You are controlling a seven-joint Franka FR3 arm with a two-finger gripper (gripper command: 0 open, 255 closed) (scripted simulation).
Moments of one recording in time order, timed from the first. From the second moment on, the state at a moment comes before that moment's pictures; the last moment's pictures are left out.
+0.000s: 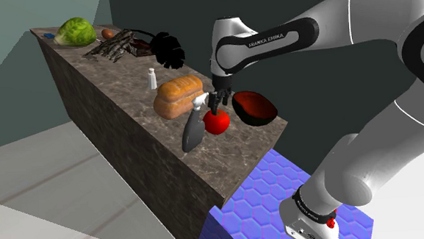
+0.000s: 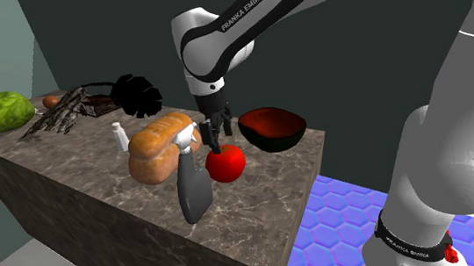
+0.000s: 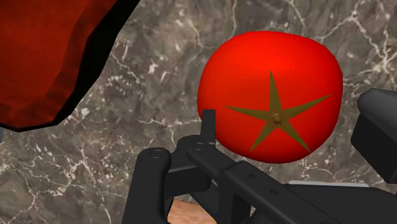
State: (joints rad) arm 0.05 -0.10 0.01 -2.26 -0.05 2.02 -0.12
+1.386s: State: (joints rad) arm 0.05 -0.15 0.01 -2.19 -0.05 1.91 -0.13
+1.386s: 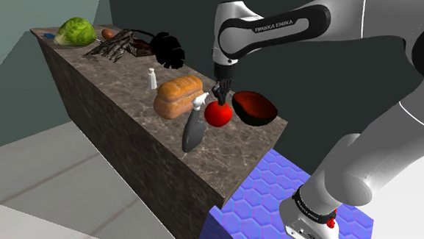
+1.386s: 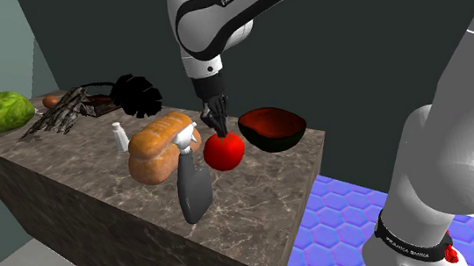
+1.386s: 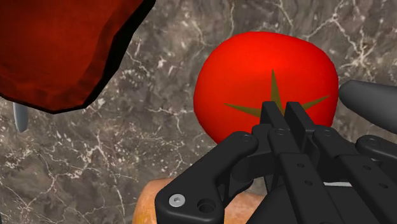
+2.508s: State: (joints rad) arm 0.05 -0.19 0.01 -2.00 -0.04 1.68 -0.14
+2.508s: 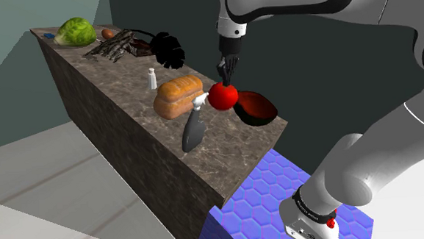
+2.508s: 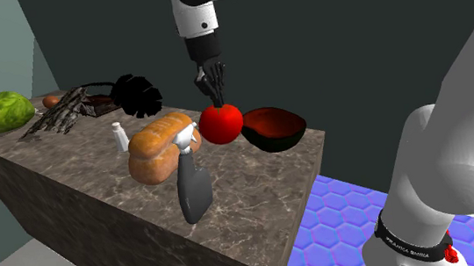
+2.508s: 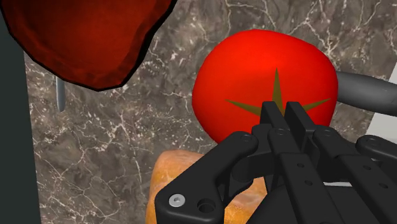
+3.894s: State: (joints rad) arm -0.07 -0.24 -0.17 -1.83 -0.12 1.47 -0.44
